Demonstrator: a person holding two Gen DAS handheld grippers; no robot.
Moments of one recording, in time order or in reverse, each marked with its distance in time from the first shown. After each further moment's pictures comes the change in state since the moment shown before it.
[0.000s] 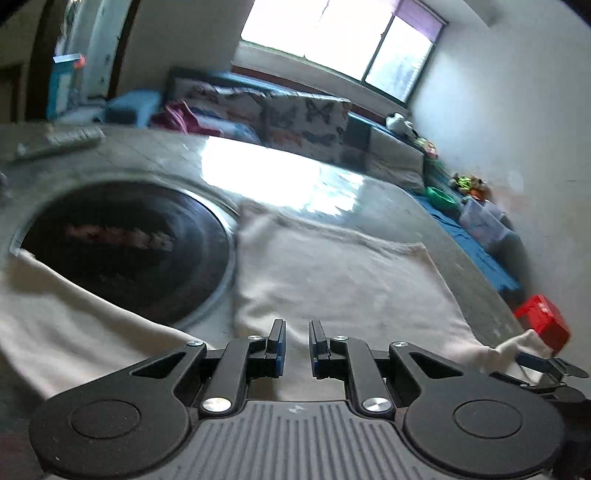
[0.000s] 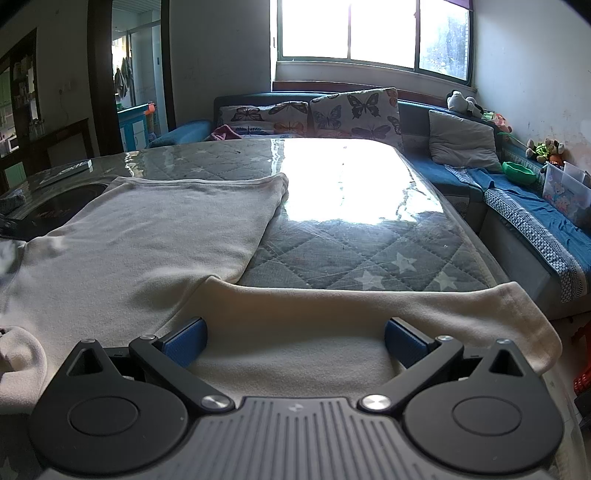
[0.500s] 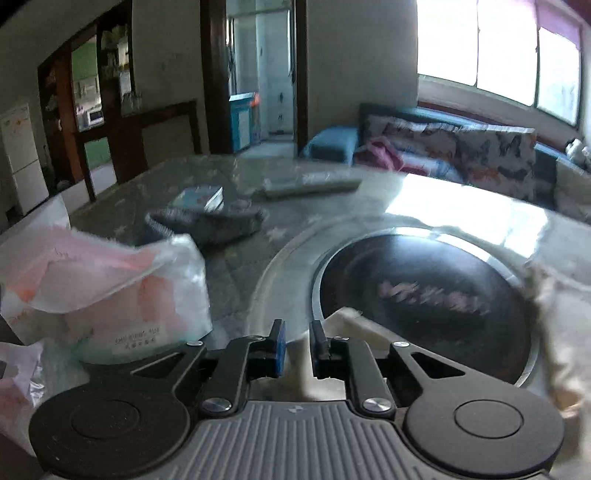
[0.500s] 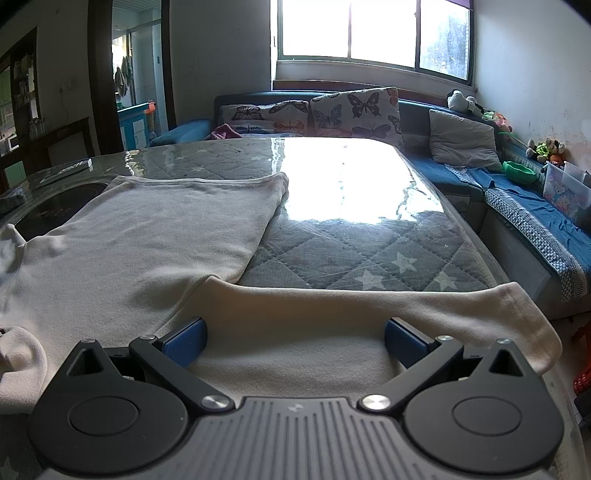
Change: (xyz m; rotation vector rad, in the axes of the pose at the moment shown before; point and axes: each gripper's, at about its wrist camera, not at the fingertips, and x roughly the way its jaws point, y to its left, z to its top) left arm -0.059 0.103 0.024 -0.060 -0.180 0.634; right arm -0.001 0.000 0.001 -0.002 0.004 -0.001
